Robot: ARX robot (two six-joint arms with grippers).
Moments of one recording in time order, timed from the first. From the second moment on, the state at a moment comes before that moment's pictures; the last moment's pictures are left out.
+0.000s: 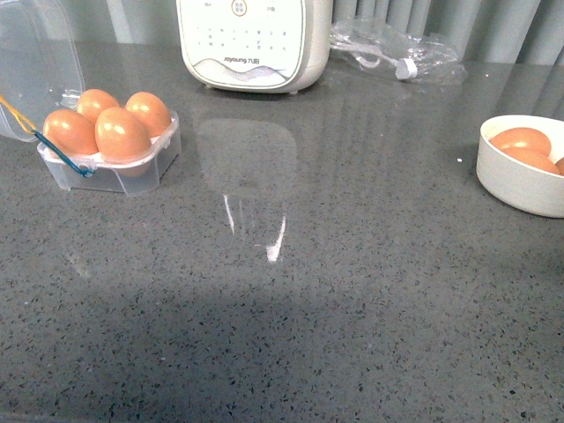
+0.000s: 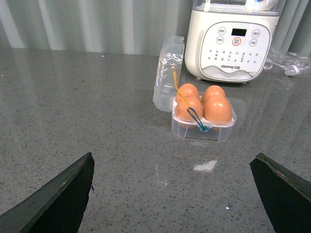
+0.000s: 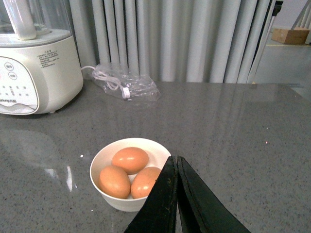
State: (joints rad) left arm 0.00 0.00 0.03 0.00 0.00 0.00; right arm 0.00 0.67 0.29 0.38 0.00 -0.01
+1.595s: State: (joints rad) left arm 0.00 0.00 0.03 0.00 0.00 0.00; right arm 0.00 0.01 0.01 0.00 0.00 -0.01
